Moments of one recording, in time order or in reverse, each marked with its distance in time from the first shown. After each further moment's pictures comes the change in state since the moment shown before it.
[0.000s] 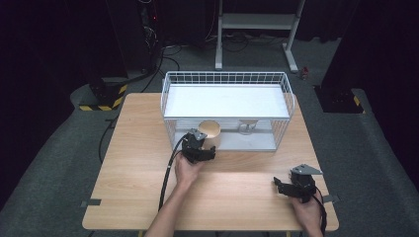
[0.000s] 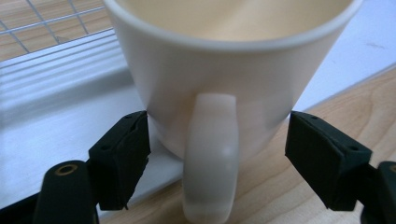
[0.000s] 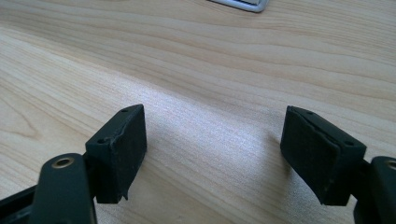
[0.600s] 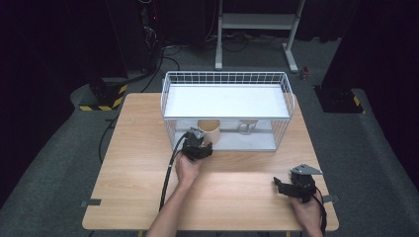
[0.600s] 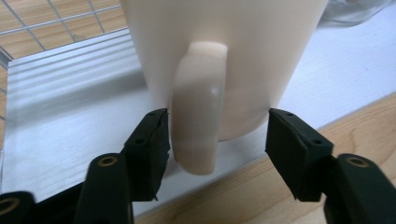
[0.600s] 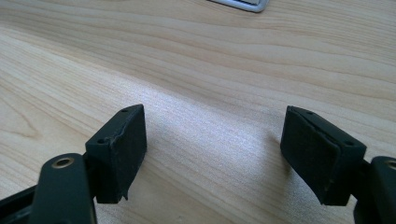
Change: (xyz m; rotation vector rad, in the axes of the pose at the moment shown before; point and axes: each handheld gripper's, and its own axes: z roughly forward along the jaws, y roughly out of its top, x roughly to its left) left arm 0.004 0.001 0.010 0.007 0.051 -0.014; right arm 0.000 0.000 0.000 0.000 0.000 0.000
